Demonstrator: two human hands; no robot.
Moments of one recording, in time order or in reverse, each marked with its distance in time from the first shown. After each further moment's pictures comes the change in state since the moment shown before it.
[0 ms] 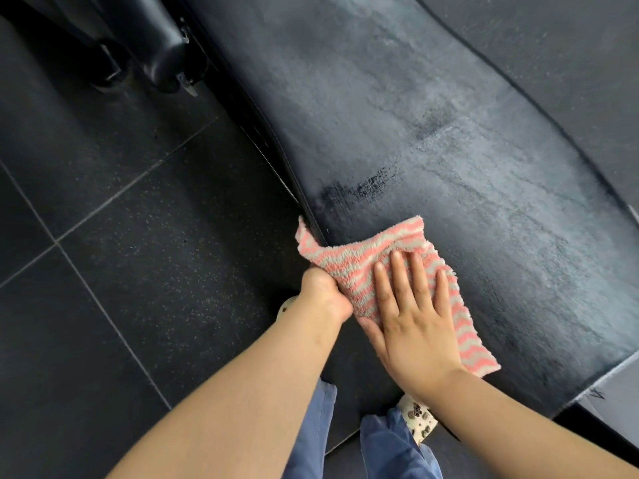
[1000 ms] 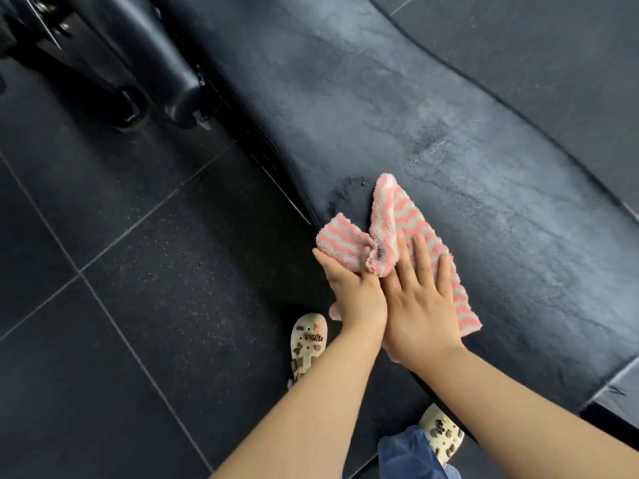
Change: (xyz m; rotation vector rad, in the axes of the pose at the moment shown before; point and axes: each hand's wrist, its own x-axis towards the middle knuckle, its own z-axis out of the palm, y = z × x) left_hand -0.019 -0.035 0.012 0.796 0.247 0.608; right_hand 0.021 -0.007 -0.003 -0.026 0.072 0.067
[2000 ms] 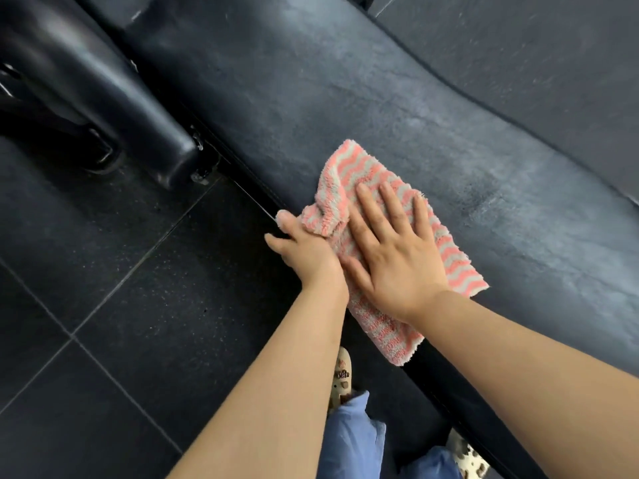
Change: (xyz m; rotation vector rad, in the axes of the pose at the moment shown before) left_hand 0.116 0.144 -0.048 -0.344 0.278 -0.082; right_hand 0.176 -0.029 -0.019 0.040 0.070 -0.029
